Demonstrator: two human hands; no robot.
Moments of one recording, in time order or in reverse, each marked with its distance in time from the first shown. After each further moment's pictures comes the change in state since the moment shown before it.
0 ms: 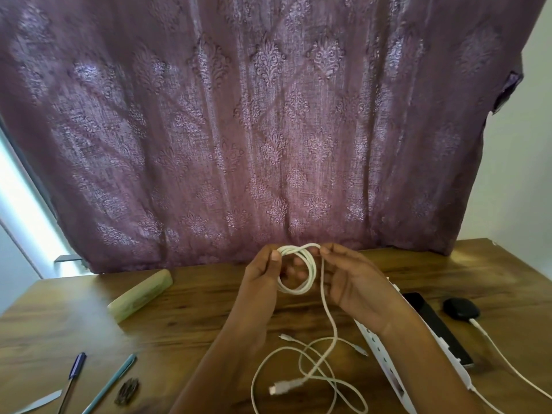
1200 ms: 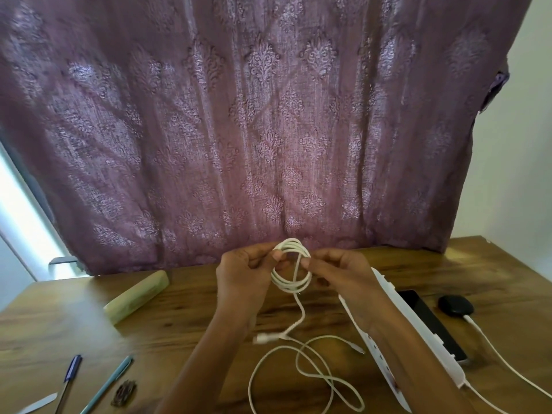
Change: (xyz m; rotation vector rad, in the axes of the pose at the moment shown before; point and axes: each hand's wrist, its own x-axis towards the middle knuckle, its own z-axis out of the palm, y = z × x) left_hand 0.008 0.009 -0.009 0.147 0.205 -0.044; right_hand -0.004 0.007 0.001 -0.521 0.171 -0.145
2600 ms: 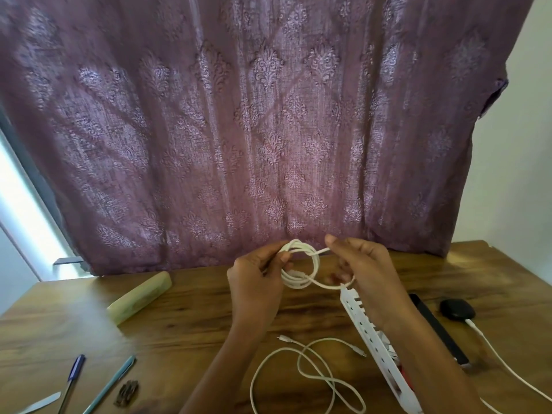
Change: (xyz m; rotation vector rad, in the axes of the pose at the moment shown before) left_hand -0.007 -0.003 0.011 0.172 0.121 0.269; right_hand -0.010 -0.026 -0.001 0.091 0.150 -0.081
